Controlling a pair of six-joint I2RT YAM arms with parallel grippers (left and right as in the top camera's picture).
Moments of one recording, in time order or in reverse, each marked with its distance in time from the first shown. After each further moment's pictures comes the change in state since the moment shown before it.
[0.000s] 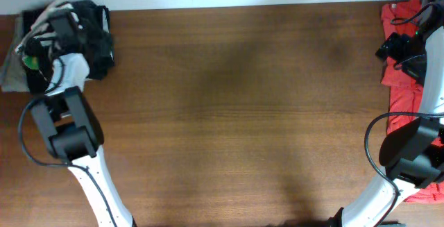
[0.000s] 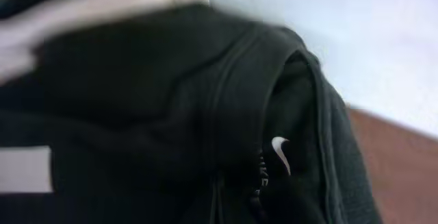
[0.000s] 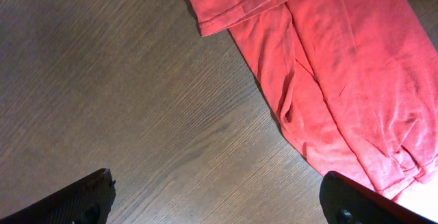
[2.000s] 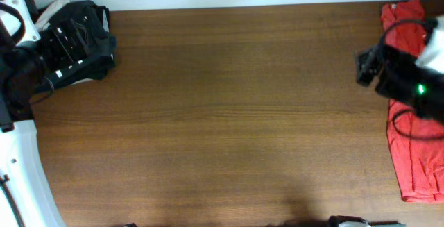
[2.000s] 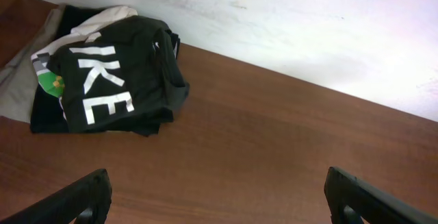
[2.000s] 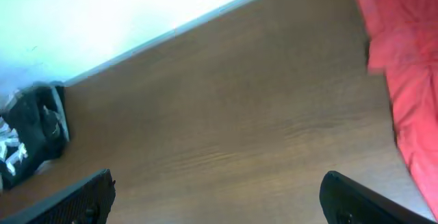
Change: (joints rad) left arm 0.010 -0.983 0.010 -1.072 0.288 -0.011; right arm 0.286 -0.766 -0.085 -0.032 -0.289 -0.070
